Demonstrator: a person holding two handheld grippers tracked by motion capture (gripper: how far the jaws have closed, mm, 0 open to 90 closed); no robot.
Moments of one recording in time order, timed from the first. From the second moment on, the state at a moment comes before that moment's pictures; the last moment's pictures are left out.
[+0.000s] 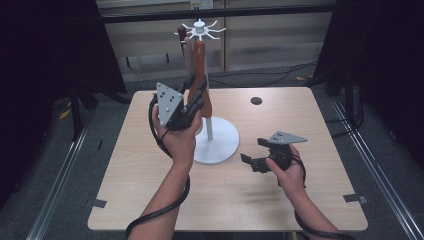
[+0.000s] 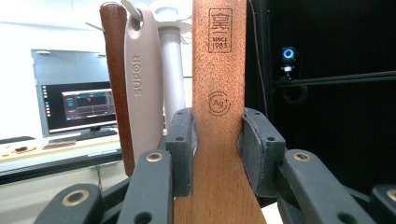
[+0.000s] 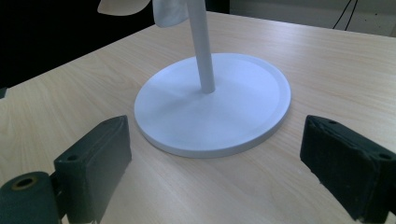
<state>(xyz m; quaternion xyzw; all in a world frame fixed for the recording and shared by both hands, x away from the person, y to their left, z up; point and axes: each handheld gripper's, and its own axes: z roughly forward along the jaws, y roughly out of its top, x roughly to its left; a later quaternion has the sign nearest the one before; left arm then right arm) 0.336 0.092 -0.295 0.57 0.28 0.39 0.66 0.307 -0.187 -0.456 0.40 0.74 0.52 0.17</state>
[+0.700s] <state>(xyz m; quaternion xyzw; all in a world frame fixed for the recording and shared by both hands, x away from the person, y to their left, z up) 0.355 0.081 -0.300 0.56 0.32 0.41 0.64 0.306 -0.190 -0.453 0.40 0.73 0.53 0.16</state>
